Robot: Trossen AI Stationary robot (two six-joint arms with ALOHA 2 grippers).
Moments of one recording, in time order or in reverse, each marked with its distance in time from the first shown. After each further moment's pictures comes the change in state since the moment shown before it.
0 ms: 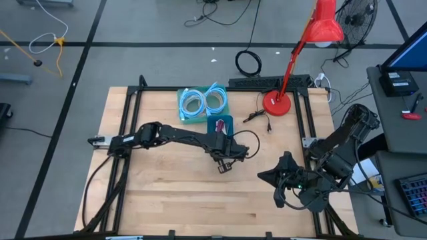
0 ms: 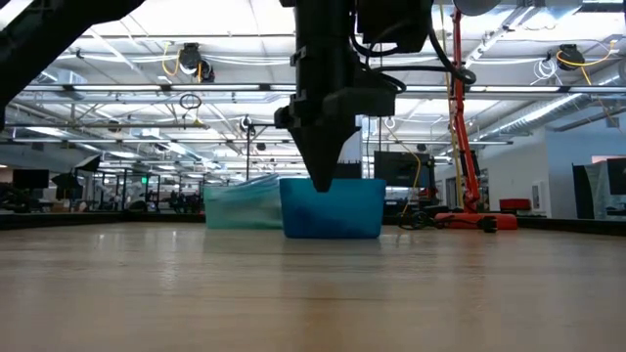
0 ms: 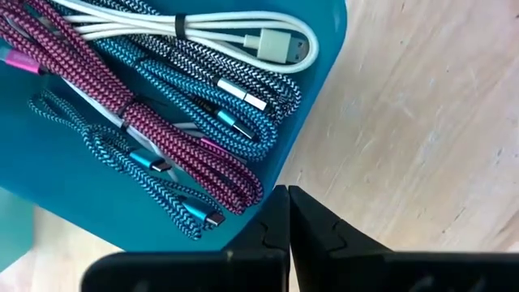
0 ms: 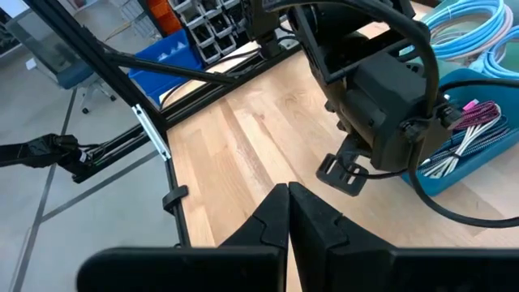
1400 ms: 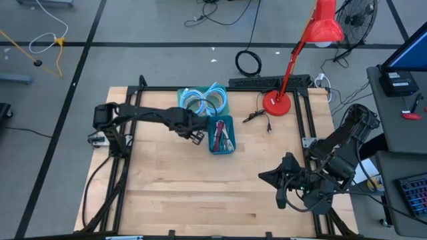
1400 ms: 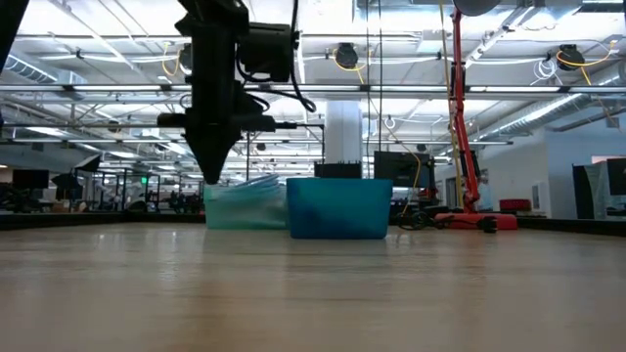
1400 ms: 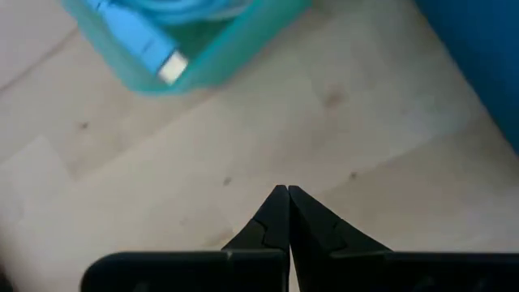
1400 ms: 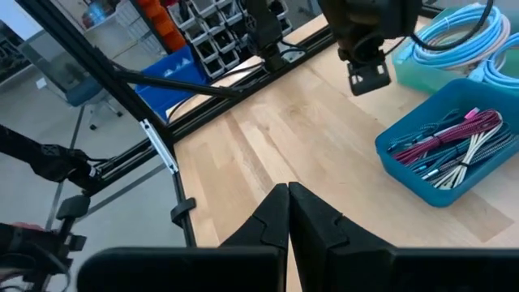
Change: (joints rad) left arm 0.232 -0.588 -0.845 0.279 -0.018 -0.387; right arm 0.029 0.000 0.000 0.019 0.058 0.026
